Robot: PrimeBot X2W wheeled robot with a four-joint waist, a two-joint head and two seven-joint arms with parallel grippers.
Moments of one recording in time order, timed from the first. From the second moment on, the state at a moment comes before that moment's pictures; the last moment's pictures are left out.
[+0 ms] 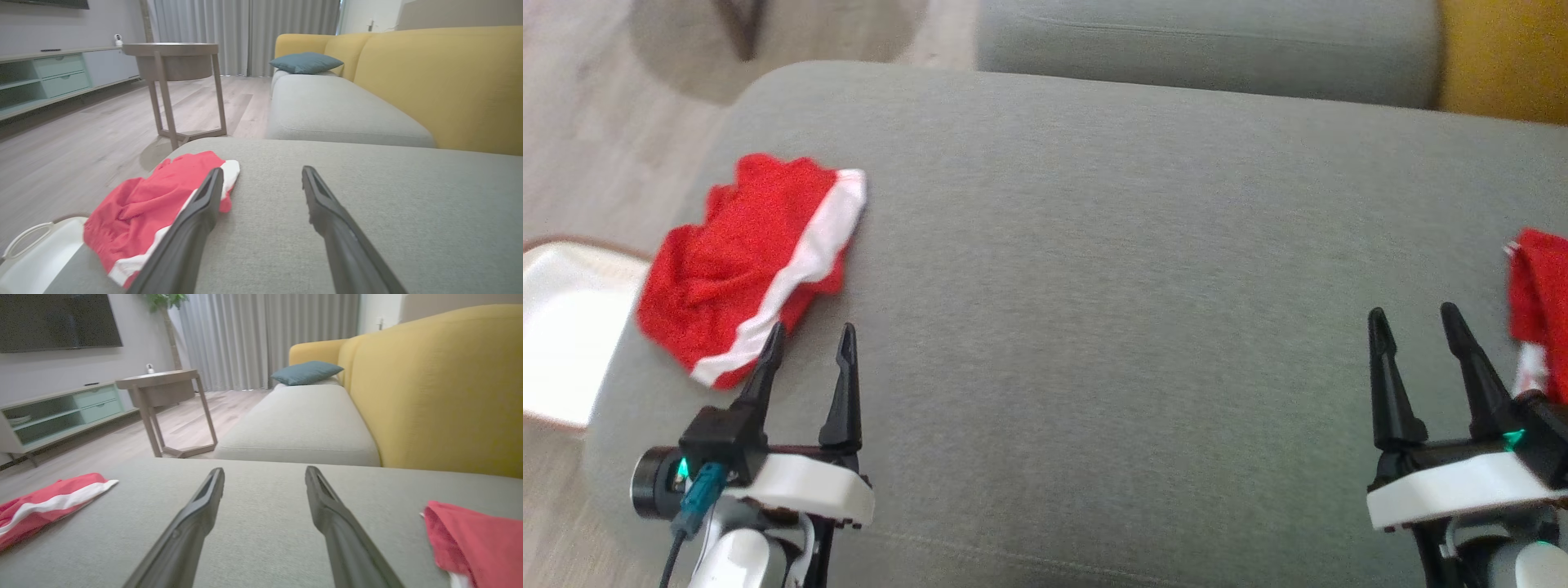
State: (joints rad) left arm -0.03 0.22 -0.31 0.08 -0.28 0.18 -0.24; right arm 0.12 -0.04 -0.05 -0.18 0.16 0.12 0.03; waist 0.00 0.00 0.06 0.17
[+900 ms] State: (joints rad) left arm -0.17 0.16 -0.24 0.12 -0.28 0.12 -0.25; right arm 0.07 -0.05 -0.02 -0.30 0.10 0.12 0.12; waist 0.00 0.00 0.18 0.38
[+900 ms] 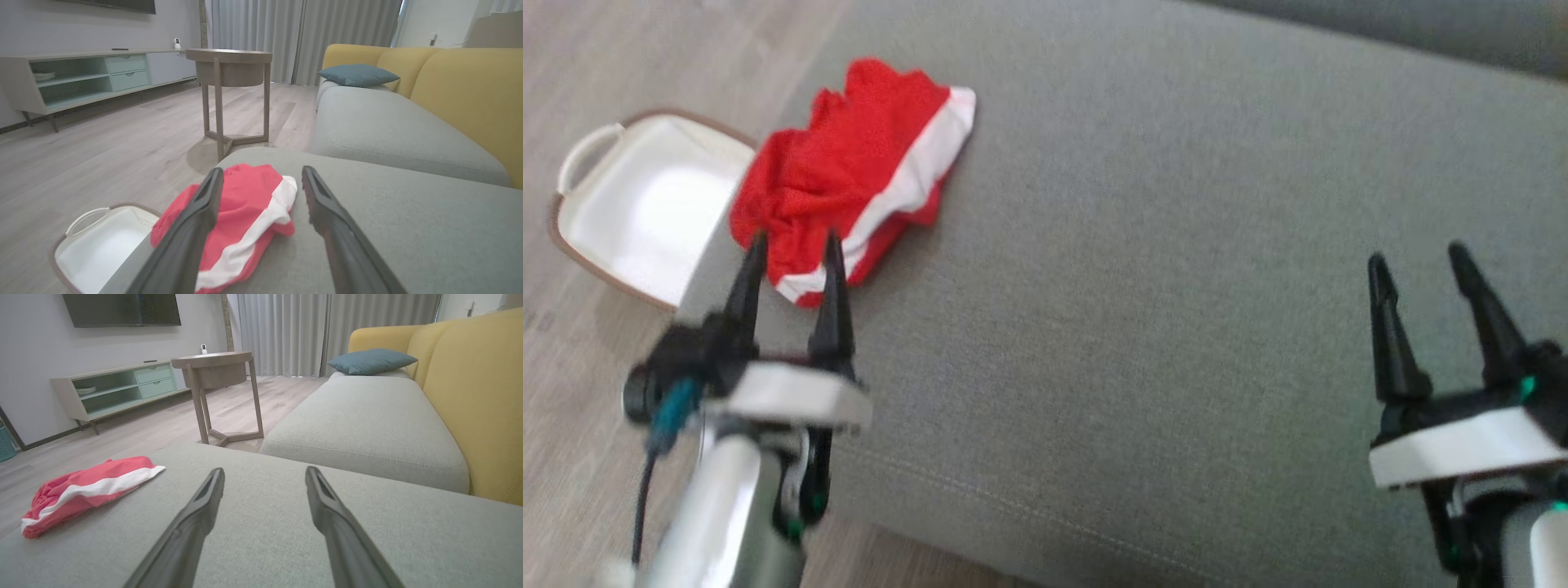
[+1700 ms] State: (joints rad) left arm -0.92 0.11 -0.19 1.04 -0.38 -0.05 -0.06; right arm -0.10 -0.14 -0.07 -0.41 0.08 0.12 0.20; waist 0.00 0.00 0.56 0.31
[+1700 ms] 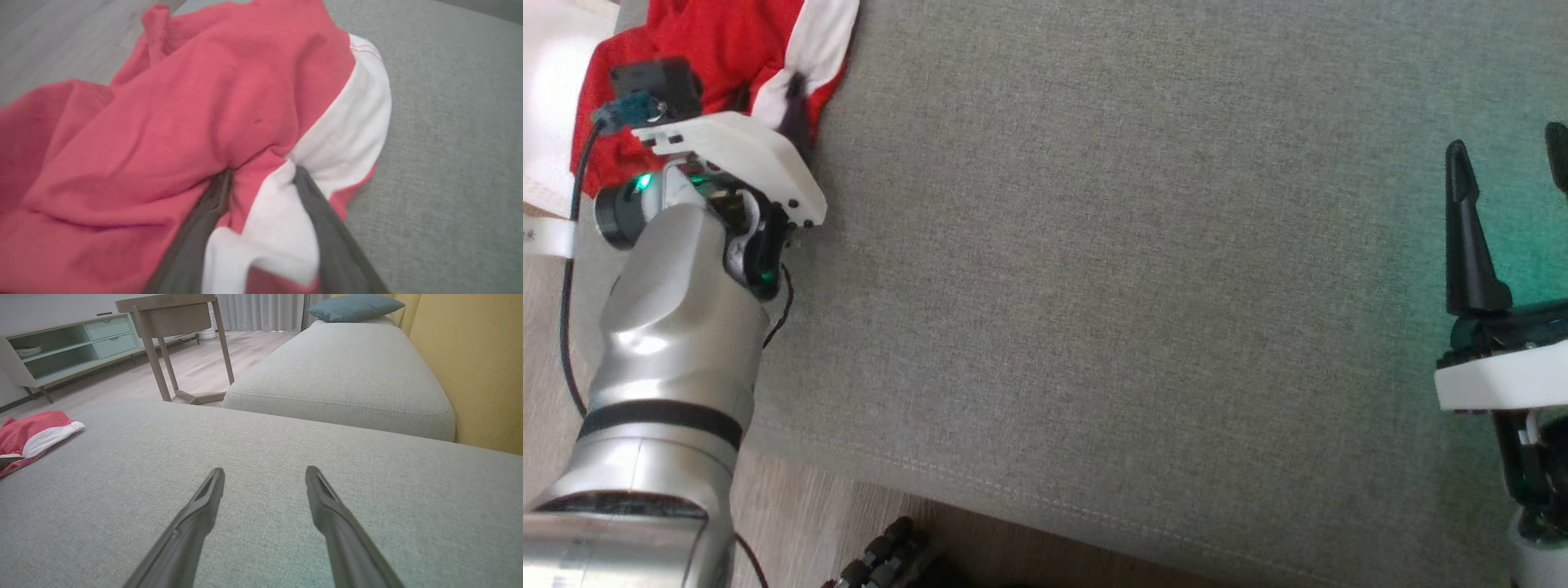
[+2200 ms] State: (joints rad) left arm -0.76 0.17 -0.19 0.80 -0.34 0.01 -0.25; right arm -0.06 -0.09 -0.06 -0.31 0.08 0.12 0.13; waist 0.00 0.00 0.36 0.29
